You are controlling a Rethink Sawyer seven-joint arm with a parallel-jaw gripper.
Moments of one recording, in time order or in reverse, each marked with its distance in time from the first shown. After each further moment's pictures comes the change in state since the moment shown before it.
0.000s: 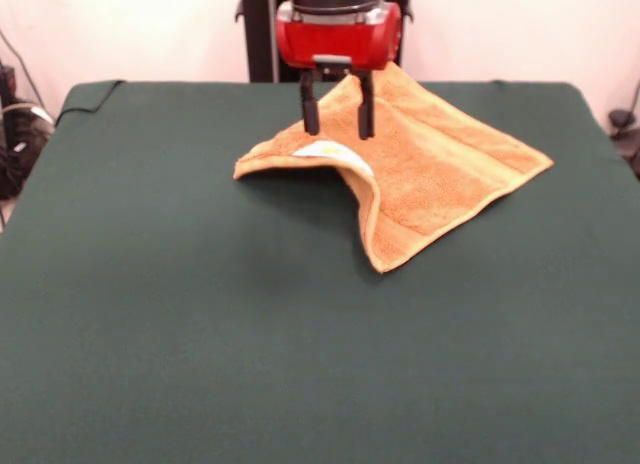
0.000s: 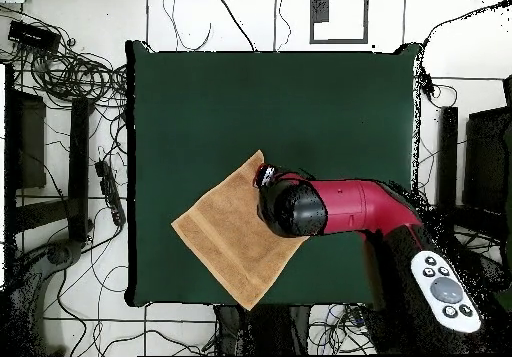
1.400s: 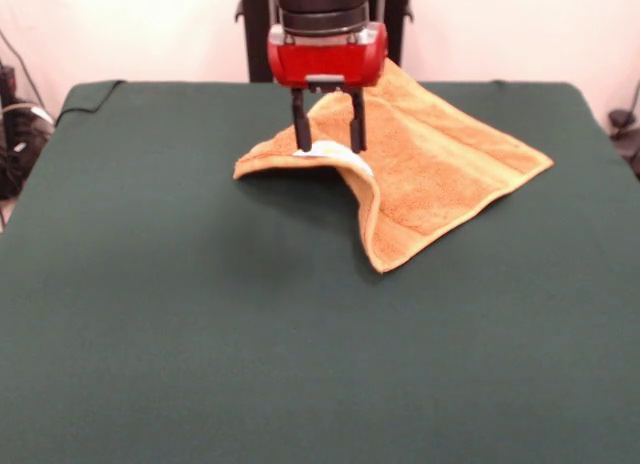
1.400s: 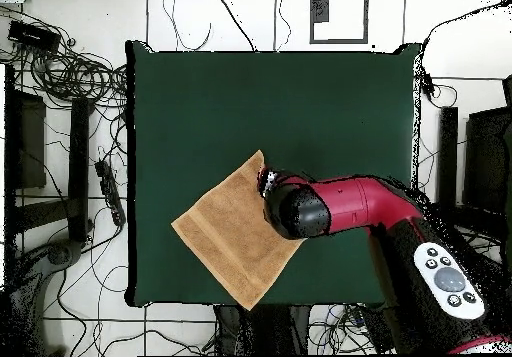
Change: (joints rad) arm -0.070 0.060 0.098 0.000 -0.147 0.007 0.000
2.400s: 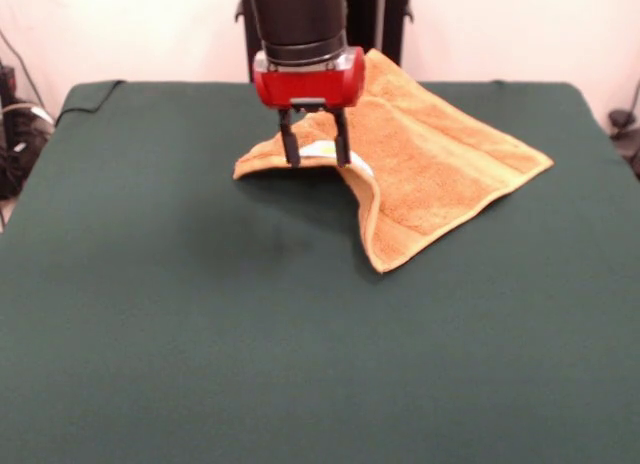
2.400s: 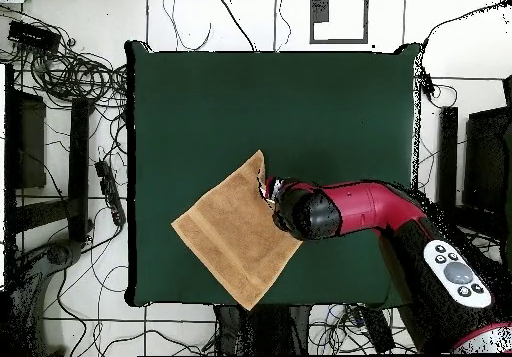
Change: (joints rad) arm -0.091 0.068 0.055 0.004 -0.058 0.025 0.000
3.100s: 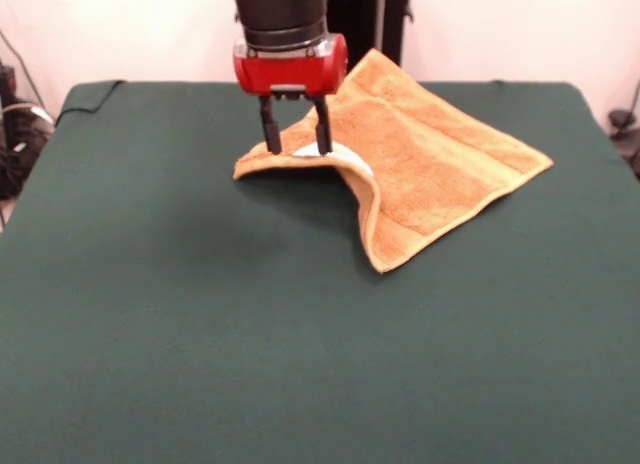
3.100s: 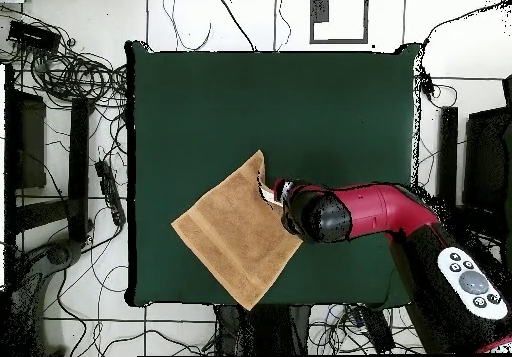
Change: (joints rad) arm -0.033 -0.038 0.023 0.020 -0.018 0.025 0.000
